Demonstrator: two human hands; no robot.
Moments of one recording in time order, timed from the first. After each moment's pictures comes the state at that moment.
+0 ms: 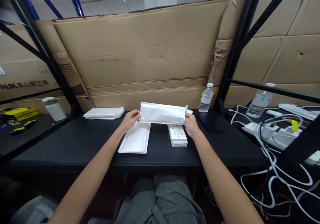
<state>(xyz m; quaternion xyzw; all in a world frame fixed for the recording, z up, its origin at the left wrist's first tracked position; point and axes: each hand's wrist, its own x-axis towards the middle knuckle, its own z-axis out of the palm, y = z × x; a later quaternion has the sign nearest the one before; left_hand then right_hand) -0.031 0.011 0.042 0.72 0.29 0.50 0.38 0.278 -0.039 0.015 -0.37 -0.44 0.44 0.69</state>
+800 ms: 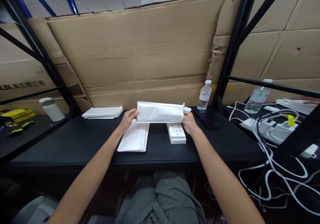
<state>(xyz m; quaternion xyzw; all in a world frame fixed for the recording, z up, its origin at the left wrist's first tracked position) -0.028 0.005 0.045 0.71 0.27 0.51 0.40 0.279 -0.040 0.014 -0.37 -0.43 0.47 0.67</state>
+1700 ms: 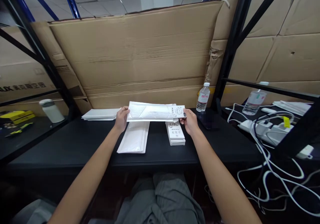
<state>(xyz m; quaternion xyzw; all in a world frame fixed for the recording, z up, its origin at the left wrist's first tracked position) -0.044 0.016 0.048 0.58 0.27 0.64 0.43 0.288 -0.036 0.019 -0.35 -0.36 0.45 0.74</state>
